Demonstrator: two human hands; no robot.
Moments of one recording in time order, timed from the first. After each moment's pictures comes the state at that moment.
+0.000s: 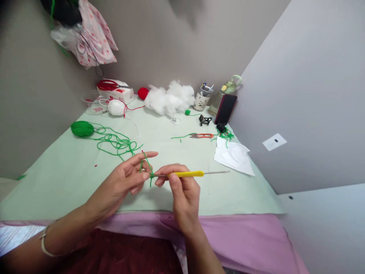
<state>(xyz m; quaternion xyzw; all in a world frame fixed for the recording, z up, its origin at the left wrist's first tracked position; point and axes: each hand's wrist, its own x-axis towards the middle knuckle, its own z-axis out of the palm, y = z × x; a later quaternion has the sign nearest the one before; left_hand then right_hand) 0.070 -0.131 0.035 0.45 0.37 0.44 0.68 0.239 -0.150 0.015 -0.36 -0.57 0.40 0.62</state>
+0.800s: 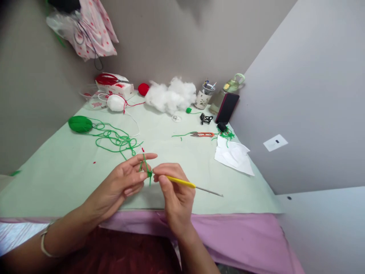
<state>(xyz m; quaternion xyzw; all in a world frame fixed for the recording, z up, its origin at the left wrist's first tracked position) 0.067 -0.134 0.027 0.34 0.32 0.46 0.75 0.220 -0.152 0.014 -0.38 -0.58 0.33 0.64</state>
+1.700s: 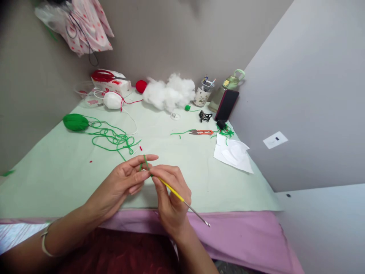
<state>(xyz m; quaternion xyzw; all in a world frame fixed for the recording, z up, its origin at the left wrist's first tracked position) 0.076 -0.132 0.021 0.35 0.34 0.46 0.74 0.224 -0.153 0.003 -0.39 -0.67 0.17 0.61</state>
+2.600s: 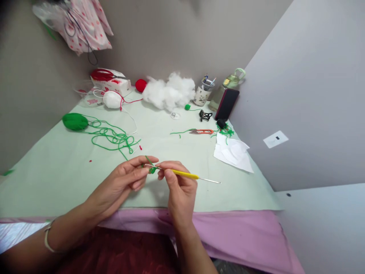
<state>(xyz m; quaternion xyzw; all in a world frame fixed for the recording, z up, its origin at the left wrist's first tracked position) 0.077 -0.132 0.020 0.35 0.33 0.46 0.75 0.227 -0.146 -0.001 -0.38 -0.50 0.41 0.66</state>
